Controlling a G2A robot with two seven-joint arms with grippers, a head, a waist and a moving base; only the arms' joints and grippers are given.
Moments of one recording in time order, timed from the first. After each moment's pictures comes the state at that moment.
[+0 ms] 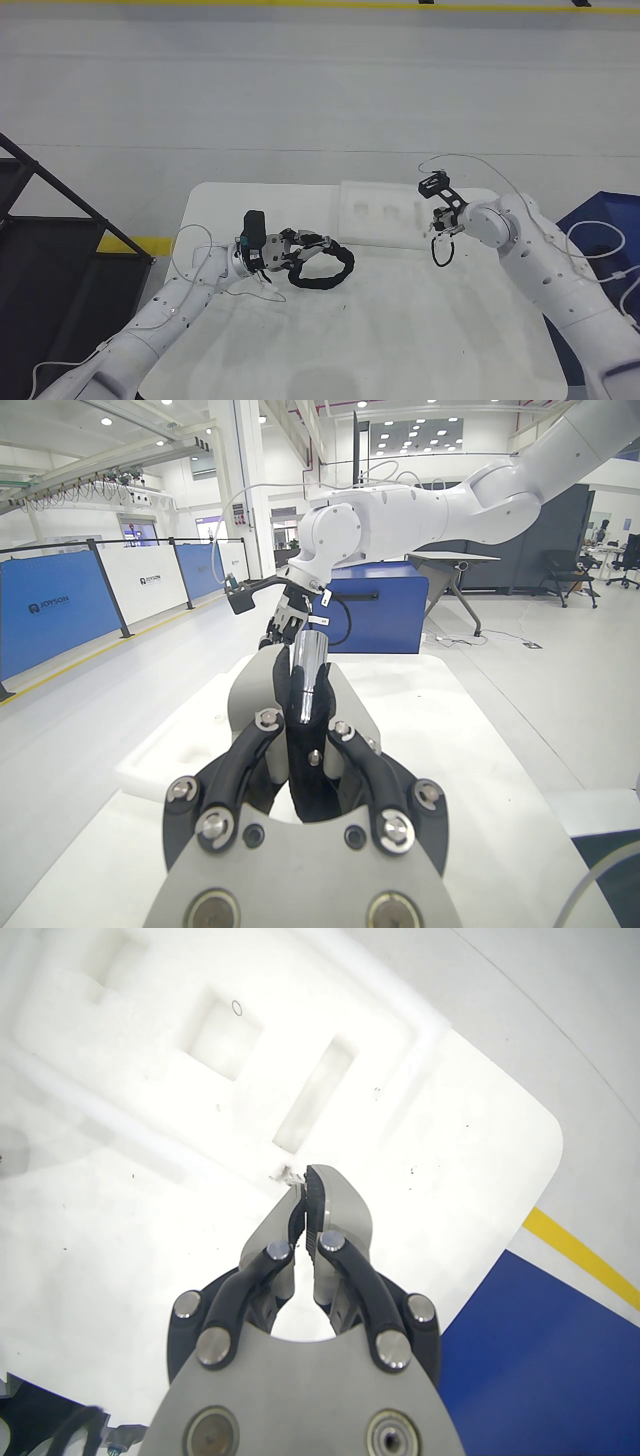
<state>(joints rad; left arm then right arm) 1.02 -0.99 -0.82 -1.17 1.45 -0.88 0.94 -0.74 -1.03 0.83 -1.21 -0.85 -0.18 0.97</state>
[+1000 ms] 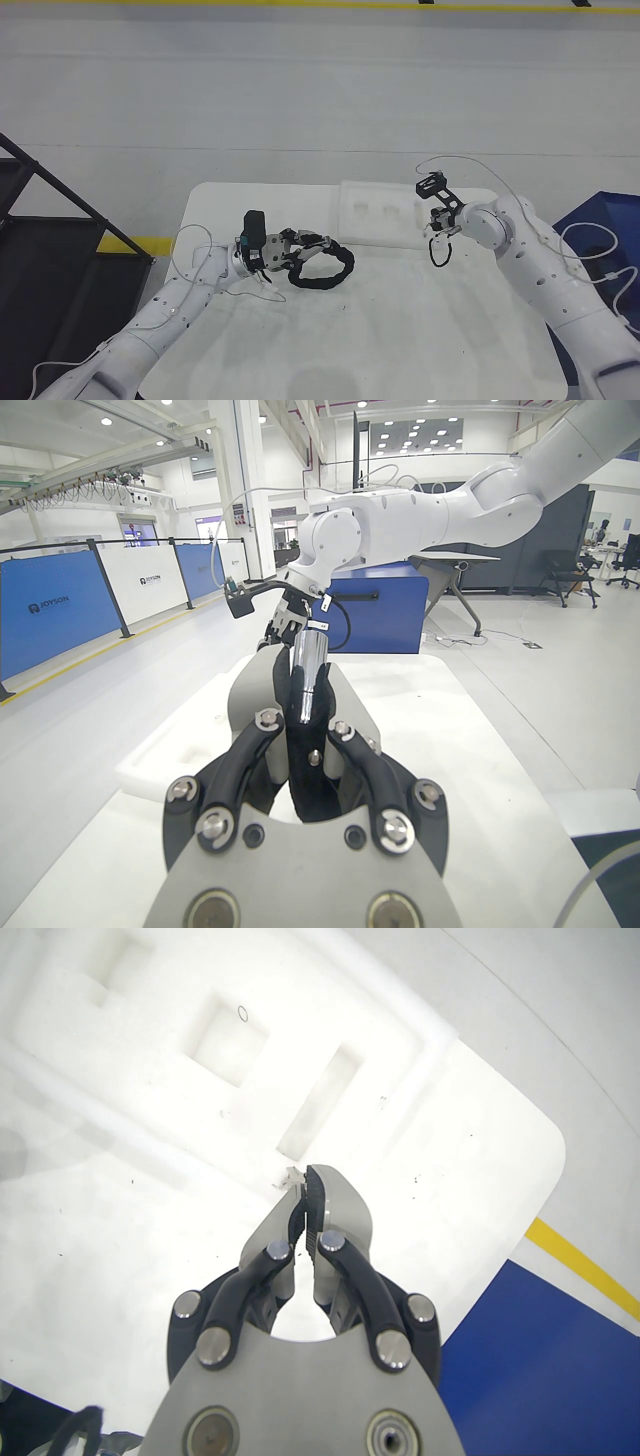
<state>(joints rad) 1.02 -0.99 -0.82 -1.17 1.45 -0.88 0.94 -0.74 -1.06 0.84 -1.17 -0.88 -0.20 0.94</state>
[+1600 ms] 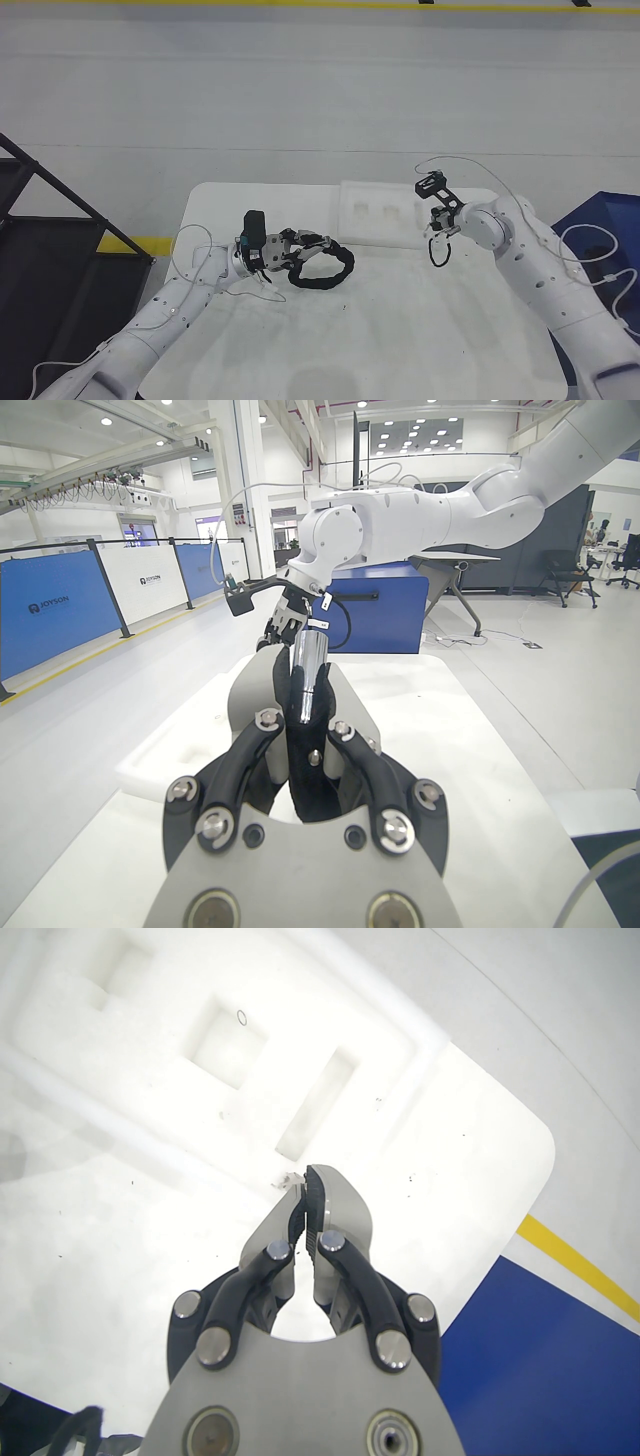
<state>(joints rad) 1.02 -0.99 -0.82 -1.17 1.45 -0.88 0.94 -0.77 -1.06 0.87 -1.21 -0.91 -0.18 0.96</state>
